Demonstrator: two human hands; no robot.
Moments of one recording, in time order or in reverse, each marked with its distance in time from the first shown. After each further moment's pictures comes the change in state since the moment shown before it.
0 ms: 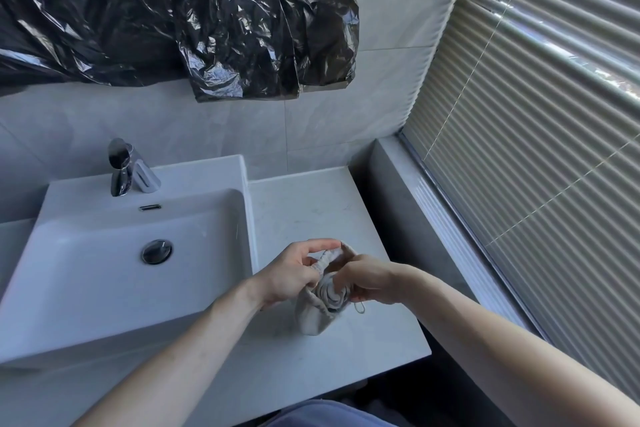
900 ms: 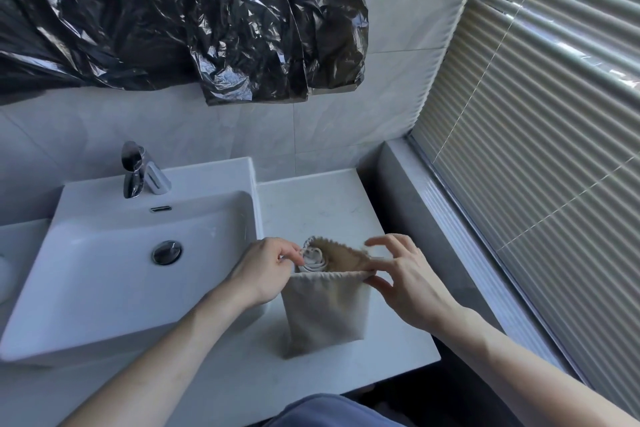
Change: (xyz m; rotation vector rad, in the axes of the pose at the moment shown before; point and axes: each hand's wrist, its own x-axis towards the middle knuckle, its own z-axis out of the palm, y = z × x) left_hand -0.025 0.004 -0.037 0.594 0.386 0.020; right_hand -0.033 0.044 -0.018 -0.856 0.711 -0.767
